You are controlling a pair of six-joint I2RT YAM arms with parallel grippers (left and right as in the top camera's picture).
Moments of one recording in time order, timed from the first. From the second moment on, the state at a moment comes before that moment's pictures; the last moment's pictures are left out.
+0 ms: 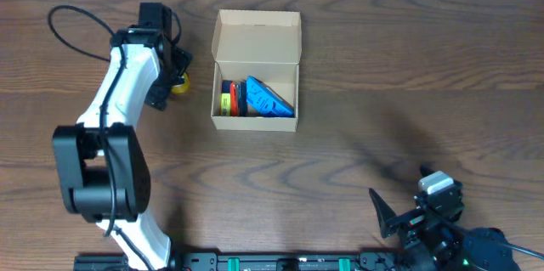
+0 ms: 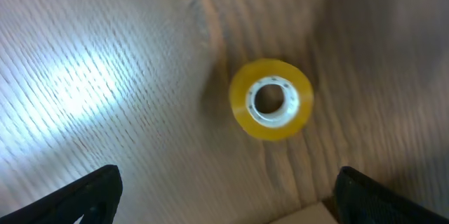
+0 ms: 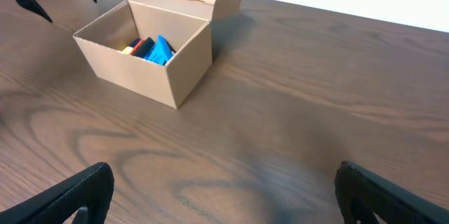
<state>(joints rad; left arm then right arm) -0.02 1.92 1.47 -0.92 -0.11 -1.16 0.44 0.05 0.59 -0.94 0.02 0.04</state>
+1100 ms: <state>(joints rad) 0.04 2.10 1.47 -0.89 -0.02 -1.41 0.44 0.05 0.59 -0.94 0.02 0.04</state>
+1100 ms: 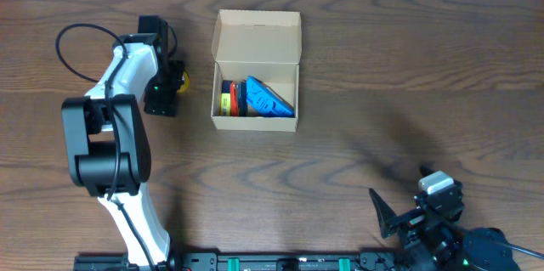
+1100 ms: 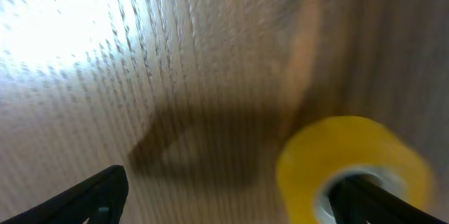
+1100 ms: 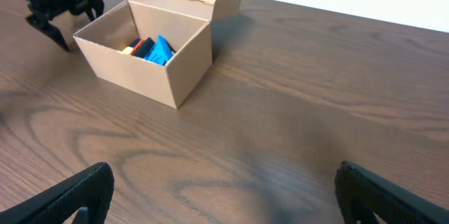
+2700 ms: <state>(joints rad) -0.38 1.81 1.48 -0.94 -0.10 -1.00 0.44 0.05 0.59 -0.94 0.02 0.04</state>
